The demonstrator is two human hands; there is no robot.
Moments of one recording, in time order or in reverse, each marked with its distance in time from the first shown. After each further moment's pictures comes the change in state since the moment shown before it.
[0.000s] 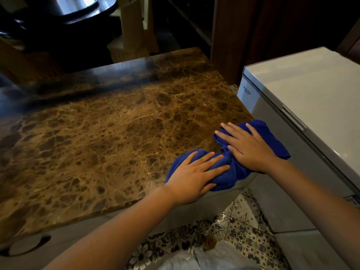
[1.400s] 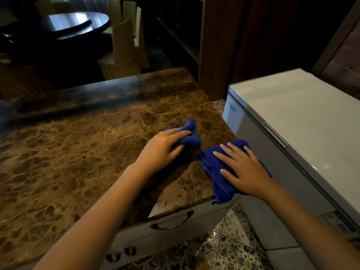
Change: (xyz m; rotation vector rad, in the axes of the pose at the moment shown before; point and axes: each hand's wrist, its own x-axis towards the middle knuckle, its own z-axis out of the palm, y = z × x) left_hand 0.041 -0.072 -0.071 -0.273 0.374 -0.204; right_hand -0.025 0.019 -0.002 0.138 0.106 0.063
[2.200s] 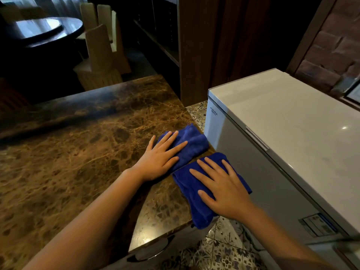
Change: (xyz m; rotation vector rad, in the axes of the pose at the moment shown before) left_hand 0.073 -0.025 0.062 0.219 -0.391 0.027; right_hand 0.000 0.000 0.004 -0.017 0.062 0.017
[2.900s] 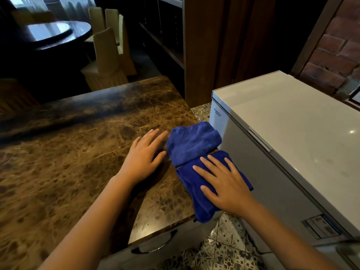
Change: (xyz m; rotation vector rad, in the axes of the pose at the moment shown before) left_hand -0.046 -0.001 -0.021 -0.051 0.280 -0.197; right_hand -0.001 0.000 -0.002 -0.003 -0.037 0.007
